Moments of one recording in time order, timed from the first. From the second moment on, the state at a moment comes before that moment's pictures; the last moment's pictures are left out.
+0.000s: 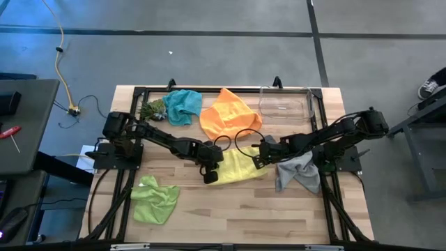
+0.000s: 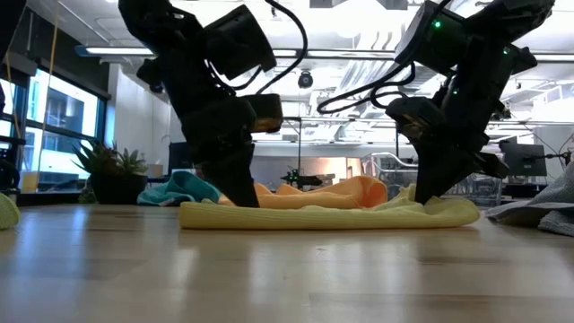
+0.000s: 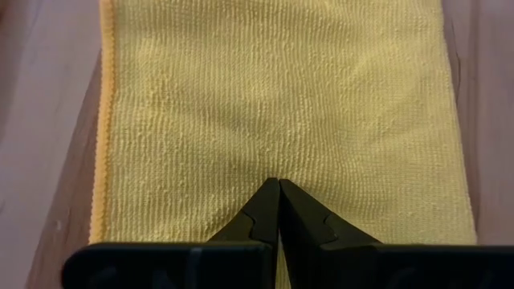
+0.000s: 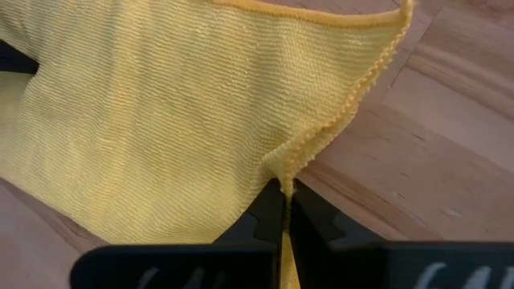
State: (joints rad) left arm 0.02 1.85 0.95 -0.14 0.01 -0.30; right arm 0.10 1.46 0.64 -0.28 0.09 1.15
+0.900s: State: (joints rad) left arm 0.01 1.86 0.94 -0.06 0.02 -0.31; right arm 0.09 1.46 0.64 -0.28 0.10 1.14
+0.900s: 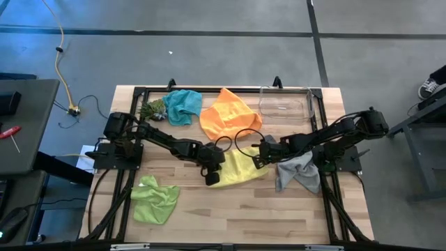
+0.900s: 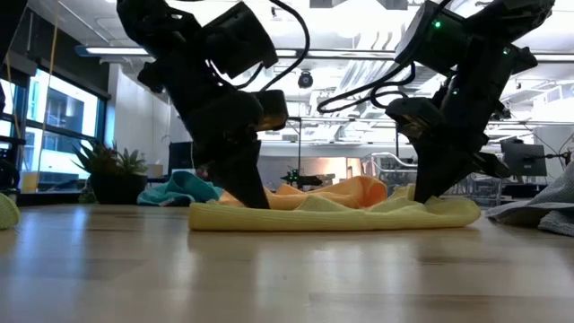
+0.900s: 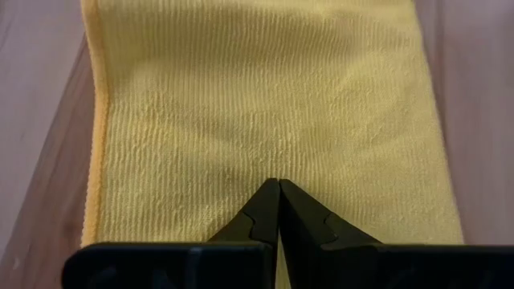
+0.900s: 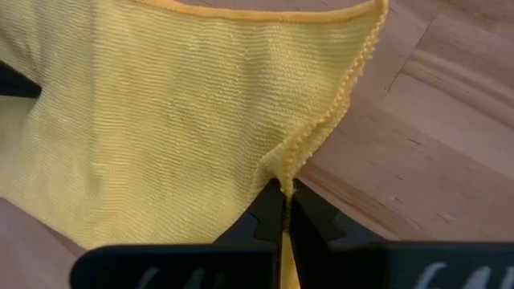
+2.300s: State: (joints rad) left arm 0.02 1.86 0.88 0.10 -0.06 -0.31; right arm 0.12 1.55 0.82 0.07 0.04 1.10
